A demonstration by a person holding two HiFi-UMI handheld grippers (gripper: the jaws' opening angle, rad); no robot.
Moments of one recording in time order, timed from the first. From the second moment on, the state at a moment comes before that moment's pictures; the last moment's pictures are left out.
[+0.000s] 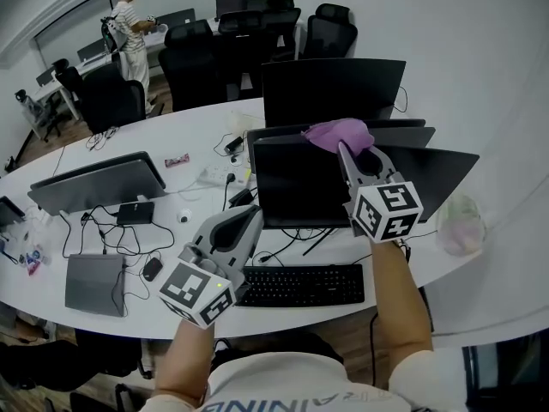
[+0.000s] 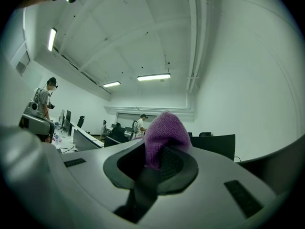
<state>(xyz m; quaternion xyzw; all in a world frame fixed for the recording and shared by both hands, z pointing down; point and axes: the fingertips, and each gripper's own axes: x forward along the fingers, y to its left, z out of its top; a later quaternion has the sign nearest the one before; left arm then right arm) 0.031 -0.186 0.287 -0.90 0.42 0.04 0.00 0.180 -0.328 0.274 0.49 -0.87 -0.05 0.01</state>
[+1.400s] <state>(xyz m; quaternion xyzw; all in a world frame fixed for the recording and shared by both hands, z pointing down) 0.214 -0.209 0.297 -0.94 0.35 0.03 0.00 0.458 -0.341 0.273 0.62 -0.78 -0.07 0.03</state>
